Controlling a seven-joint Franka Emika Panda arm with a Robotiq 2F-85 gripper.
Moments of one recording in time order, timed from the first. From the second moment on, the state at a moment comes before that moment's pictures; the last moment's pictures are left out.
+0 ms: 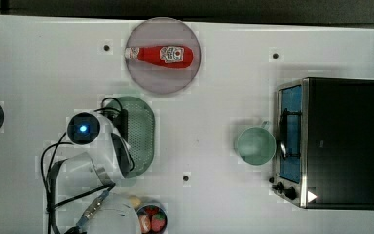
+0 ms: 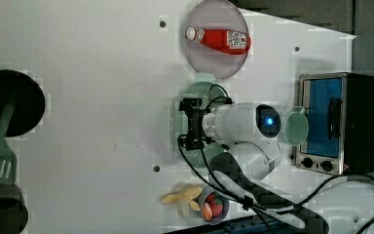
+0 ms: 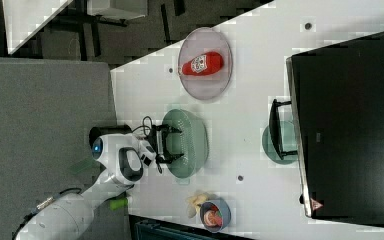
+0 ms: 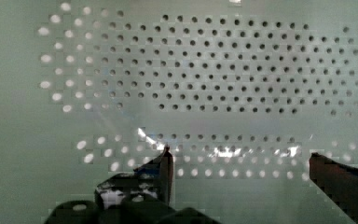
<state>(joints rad) 0.29 0.52 0.18 -2.21 0.02 1.14 1.20</state>
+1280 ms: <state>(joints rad) 0.51 0.68 0.19 -1.94 -0.01 1.10 1.46</state>
